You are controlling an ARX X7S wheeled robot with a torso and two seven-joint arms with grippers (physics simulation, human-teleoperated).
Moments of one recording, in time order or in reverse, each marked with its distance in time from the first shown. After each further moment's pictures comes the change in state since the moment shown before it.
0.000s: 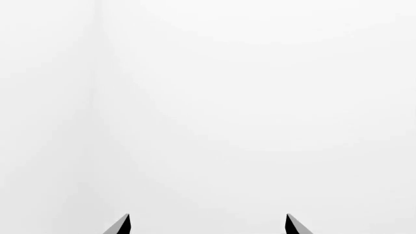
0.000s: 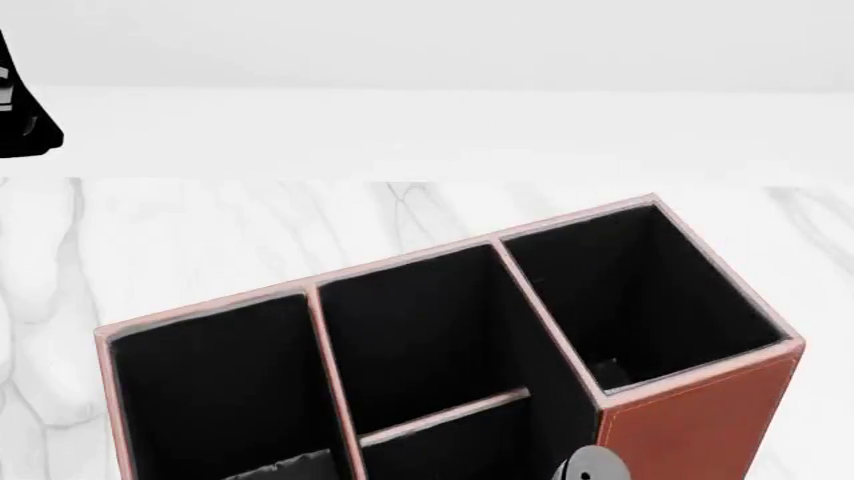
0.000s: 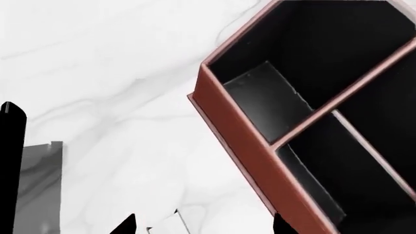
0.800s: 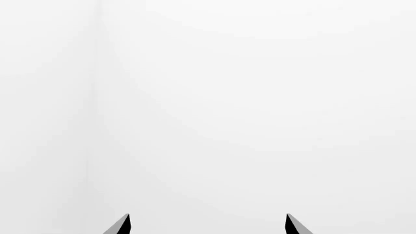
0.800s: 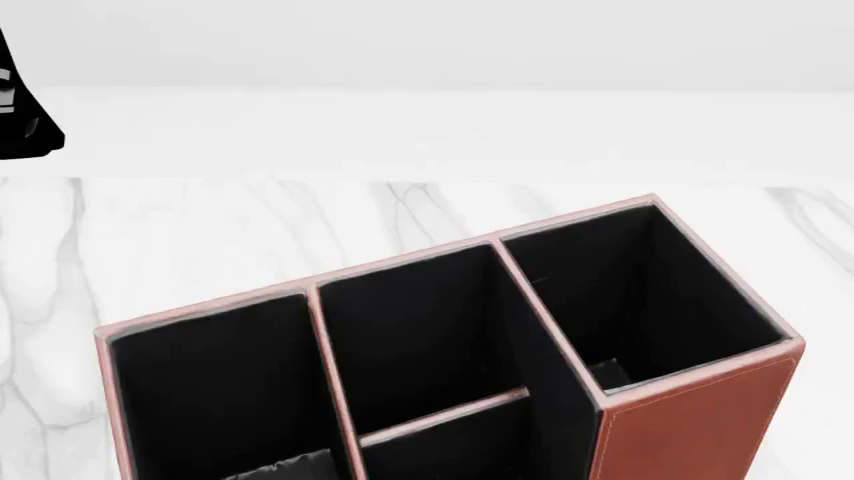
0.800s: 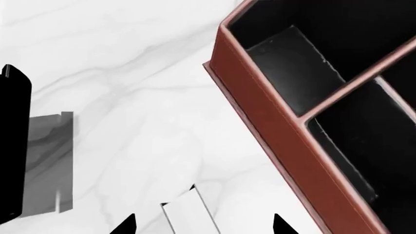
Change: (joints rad) left arm 0.002 -0.008 0.008 -0.005 -0.011 0.007 -0.012; right arm -0.008 0.025 -0.181 0.002 -0.120 -0.029 -0.018
